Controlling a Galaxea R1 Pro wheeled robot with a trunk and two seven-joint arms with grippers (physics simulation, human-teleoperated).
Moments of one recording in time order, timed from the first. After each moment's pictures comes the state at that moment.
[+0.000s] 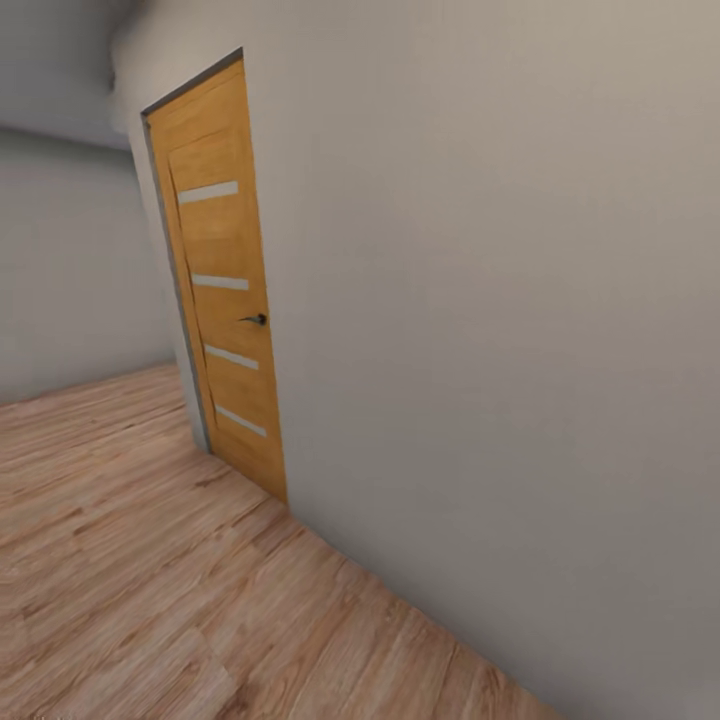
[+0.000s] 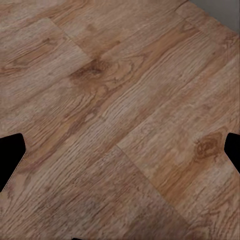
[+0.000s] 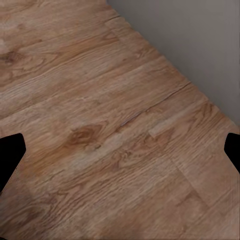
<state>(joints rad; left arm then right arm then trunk) -0.07 -0.06 0.18 0.05 -0.01 -0.83 0.03 0.12 0.01 -0.05 -0.30 0.40 -0.78 -0.02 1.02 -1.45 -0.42</state>
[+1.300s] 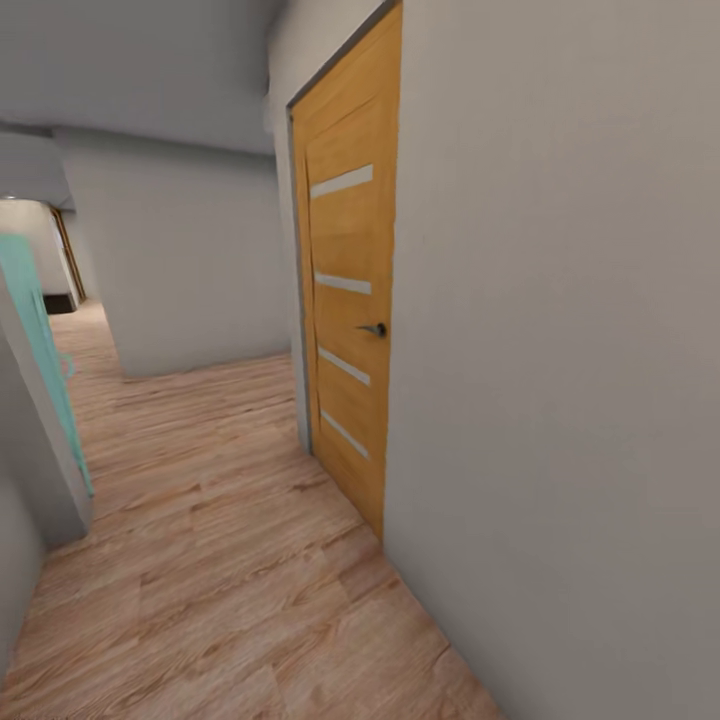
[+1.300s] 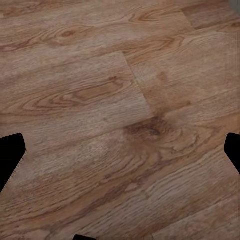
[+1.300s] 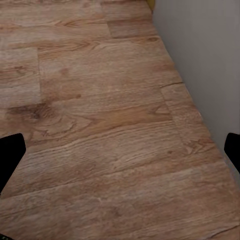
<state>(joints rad) -0.07 -0.06 0.18 0.05 -0.01 -0.83 0.04 0.12 0.01 -0.05 -0.30 0.40 -0.78 -0.02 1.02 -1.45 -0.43</state>
